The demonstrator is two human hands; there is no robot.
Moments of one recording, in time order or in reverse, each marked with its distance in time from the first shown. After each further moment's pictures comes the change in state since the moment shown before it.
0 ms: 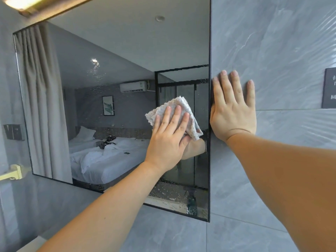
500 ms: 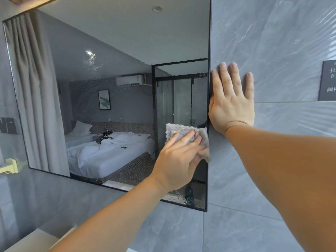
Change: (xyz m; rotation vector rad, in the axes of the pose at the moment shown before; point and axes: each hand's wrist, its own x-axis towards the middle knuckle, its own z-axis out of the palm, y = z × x) left_hand -0.045 0.047 -0.008 -0.352 0.088 0.128; right_hand 0.001 -0.001 -0.005 -0.005 -0.054 0.011
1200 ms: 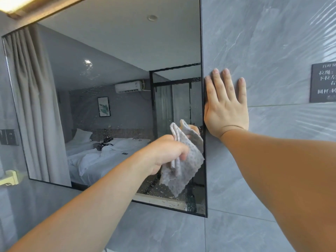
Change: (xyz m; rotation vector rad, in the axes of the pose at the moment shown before) left_hand 0.080 0.021 -0.086 -0.622 -0.702 -1.176; right_hand 0.000 0.001 0.002 -0.006 0.017 -0.011
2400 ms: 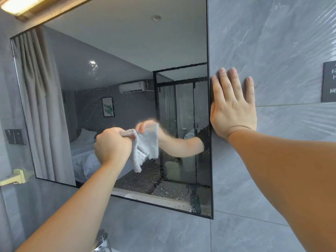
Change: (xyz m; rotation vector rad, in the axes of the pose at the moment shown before) left_hand 0.044 -0.093 -0.085 0.333 1.182 -0.009; right_hand -0.001 0.000 0.002 0.013 0.041 0.002
